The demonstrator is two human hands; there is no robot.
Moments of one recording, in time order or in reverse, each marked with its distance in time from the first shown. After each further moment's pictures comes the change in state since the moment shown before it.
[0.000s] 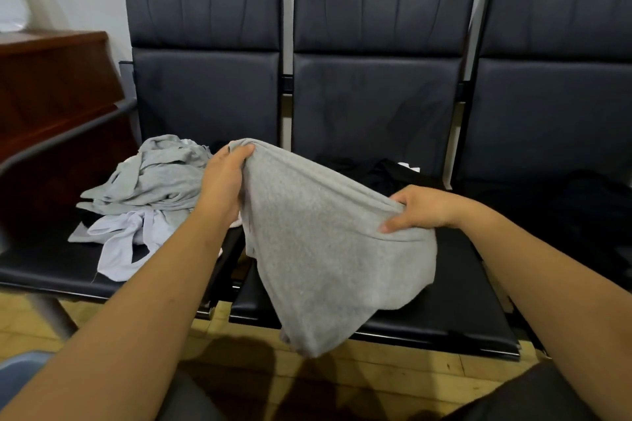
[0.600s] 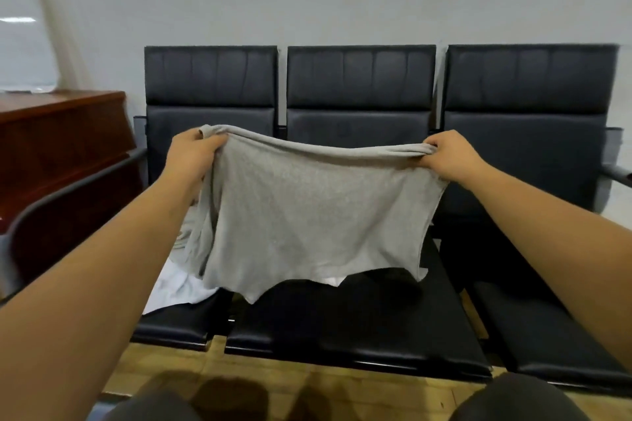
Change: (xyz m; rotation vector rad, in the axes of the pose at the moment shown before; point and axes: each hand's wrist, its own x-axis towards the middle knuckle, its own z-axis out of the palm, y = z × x) left_hand 0.002 0.115 -0.009 0.349 0.063 0.236; right_hand -0.050 -0.019 -0.118 0.023 0.778 -0.022
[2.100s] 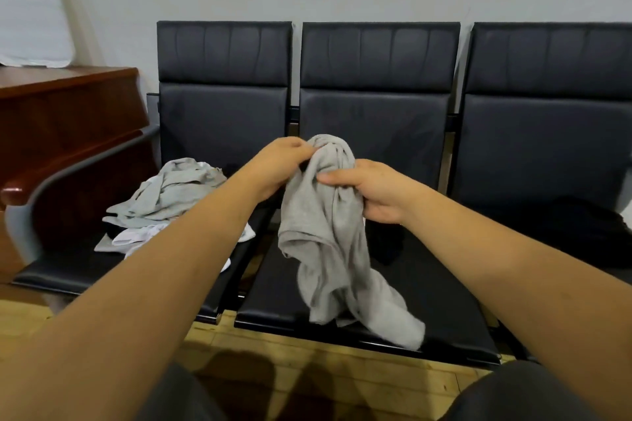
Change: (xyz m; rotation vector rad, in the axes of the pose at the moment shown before) left_hand -0.051 -0.004 0.069 0.077 -0.565 -0.014; right_hand -0.084 -0.108 0.084 1.039 -0.715 0.194
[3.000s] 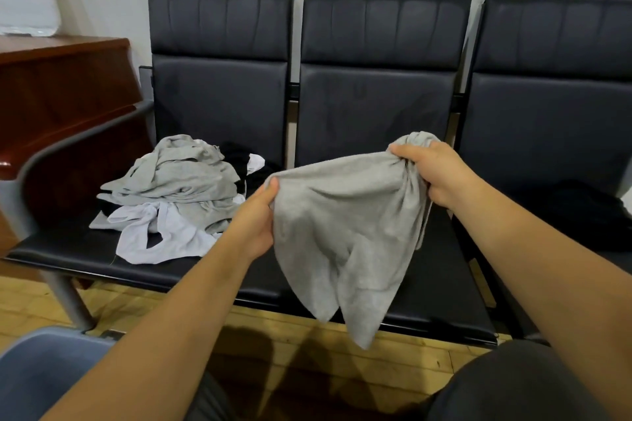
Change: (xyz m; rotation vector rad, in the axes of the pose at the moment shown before) left_hand -0.045 -0.116 0.022 -0.802 0.101 -0.231; right_hand -0.003 0.022 -0.075 -0.107 0.616 -0.047
